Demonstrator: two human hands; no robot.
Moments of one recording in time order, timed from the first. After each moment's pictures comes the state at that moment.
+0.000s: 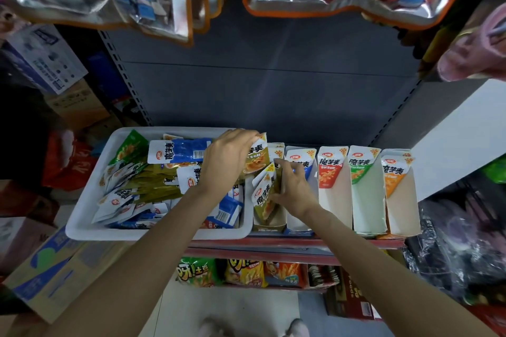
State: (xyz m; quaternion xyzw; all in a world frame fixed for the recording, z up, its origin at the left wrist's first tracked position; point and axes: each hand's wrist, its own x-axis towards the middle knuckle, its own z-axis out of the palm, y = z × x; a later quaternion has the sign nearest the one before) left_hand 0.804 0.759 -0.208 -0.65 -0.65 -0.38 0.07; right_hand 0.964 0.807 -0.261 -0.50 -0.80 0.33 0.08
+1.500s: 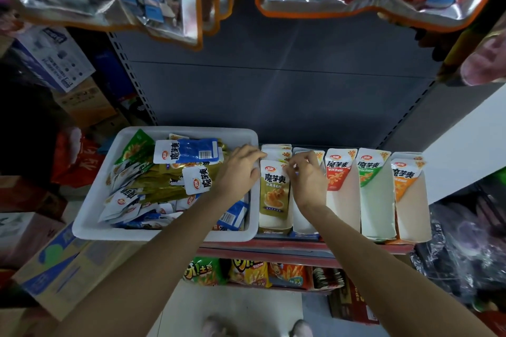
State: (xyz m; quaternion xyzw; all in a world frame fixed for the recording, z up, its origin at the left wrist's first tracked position) left_hand 0.801 0.768 -0.254 -0.65 -0.72 -0.22 -0.10; right_hand 0.956 0.823 -0.268 -0.56 -0.78 0.20 0.20
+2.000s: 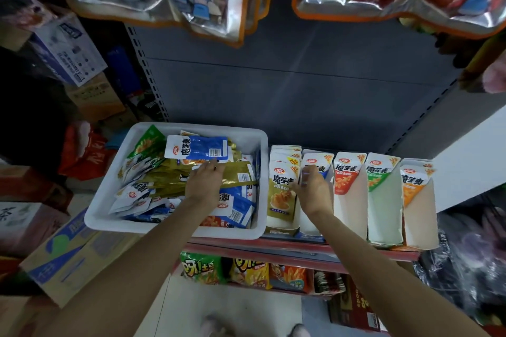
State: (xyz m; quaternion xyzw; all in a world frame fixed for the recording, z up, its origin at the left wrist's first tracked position) left_hand 0.752 0.722 -0.276 -0.54 -0.84 0.02 -0.08; right_hand 0.957 0.813 -0.274 -0.60 -0.71 0.34 0.15
